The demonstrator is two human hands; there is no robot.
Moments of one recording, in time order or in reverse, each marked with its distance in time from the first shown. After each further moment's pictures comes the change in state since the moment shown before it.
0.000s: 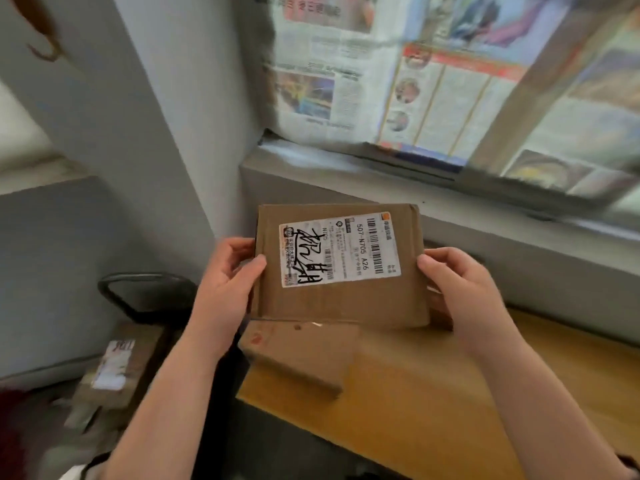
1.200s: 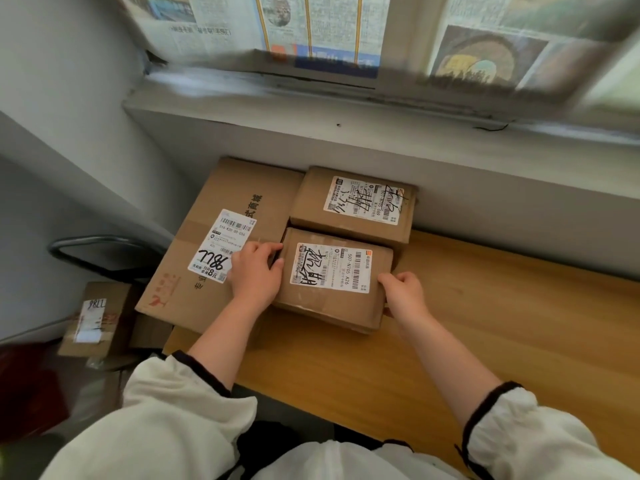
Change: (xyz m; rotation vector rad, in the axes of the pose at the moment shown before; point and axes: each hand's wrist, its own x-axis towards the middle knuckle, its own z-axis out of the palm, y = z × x) left_hand 0.013 -0.146 0.188 1.085 -0.079 -0.217; right_hand 0.074 0.199 -0.091 0.079 0.060 0.629
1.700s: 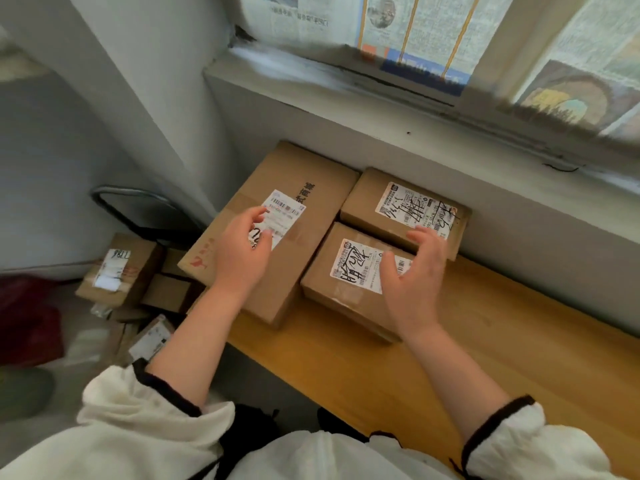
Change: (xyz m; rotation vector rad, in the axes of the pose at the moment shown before) left_hand -0.033 -0.046 -0.071 -0.422 0.324 0.050; right_hand -0.054 -0.032 0.050 -0.411 0.188 -0.970
